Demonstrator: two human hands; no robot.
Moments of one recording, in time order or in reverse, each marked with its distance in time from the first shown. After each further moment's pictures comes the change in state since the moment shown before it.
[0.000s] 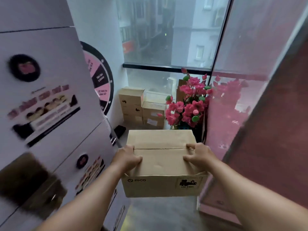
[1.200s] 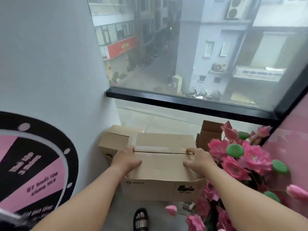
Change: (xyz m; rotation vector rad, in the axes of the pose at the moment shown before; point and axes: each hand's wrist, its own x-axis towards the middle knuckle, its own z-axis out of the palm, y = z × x) left_hand 0.882 0.072 -0.073 -0.038 -0.056 -0.134; right_hand 0.871 -0.147 -0.120 0.028 -0.029 0.032
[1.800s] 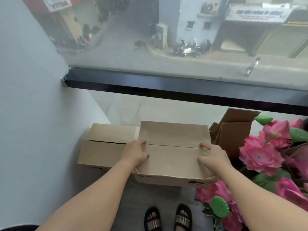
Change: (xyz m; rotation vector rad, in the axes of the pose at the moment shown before) left_hand 0.329 -0.014 0.072 0.038 -0.273 0.082; right_hand 0.266 0.013 0.066 0.113 0.007 0.353
